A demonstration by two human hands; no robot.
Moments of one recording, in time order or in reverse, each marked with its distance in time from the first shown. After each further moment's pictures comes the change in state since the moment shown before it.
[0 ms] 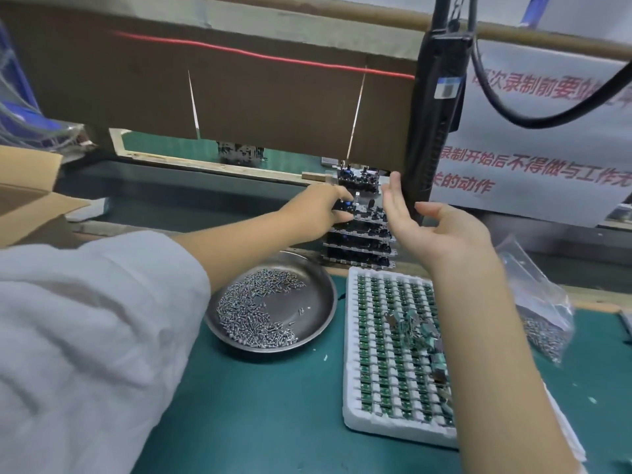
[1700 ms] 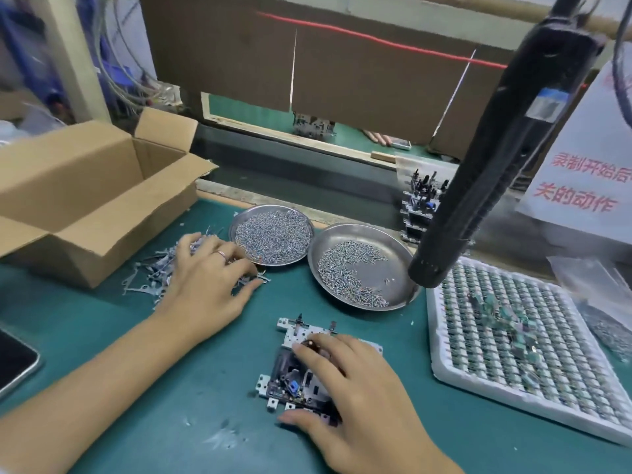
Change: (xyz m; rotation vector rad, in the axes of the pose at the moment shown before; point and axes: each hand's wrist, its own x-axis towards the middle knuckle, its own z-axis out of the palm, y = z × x) left_hand -0.266 -0.120 -0.048 0.525 0.340 -0.157; right_hand -0.113 0.119 -0.162 -2.568 -1.172 -0.768
